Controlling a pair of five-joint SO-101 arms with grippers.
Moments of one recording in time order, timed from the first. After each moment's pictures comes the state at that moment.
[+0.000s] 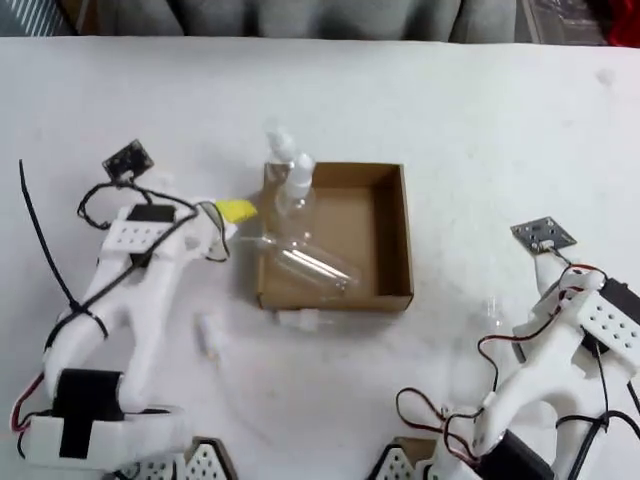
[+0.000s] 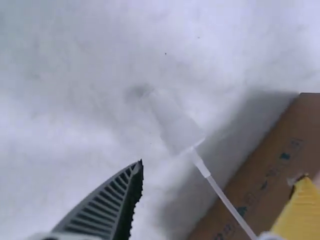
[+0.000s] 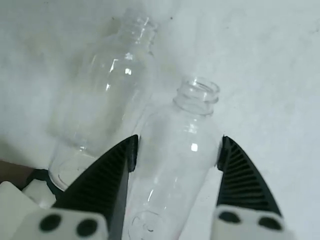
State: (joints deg) left arm -2.8 -7.7 38.1 52.3 43.9; right arm 39.3 -26.0 43.9 73.2 60.9
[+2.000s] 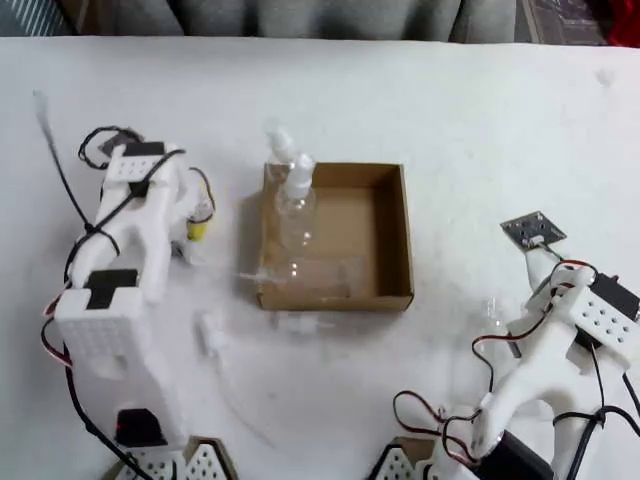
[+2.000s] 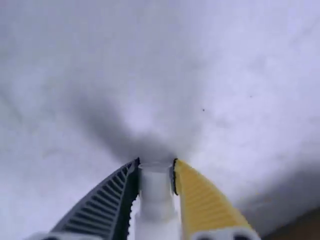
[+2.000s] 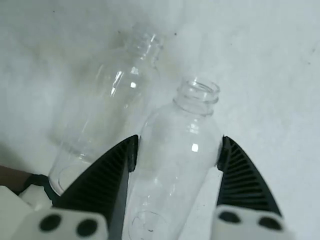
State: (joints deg) left arm -9.2 29.4 -1.8 74.3 44.1; right arm 36.6 -26.1 44.2 72.1 60.9
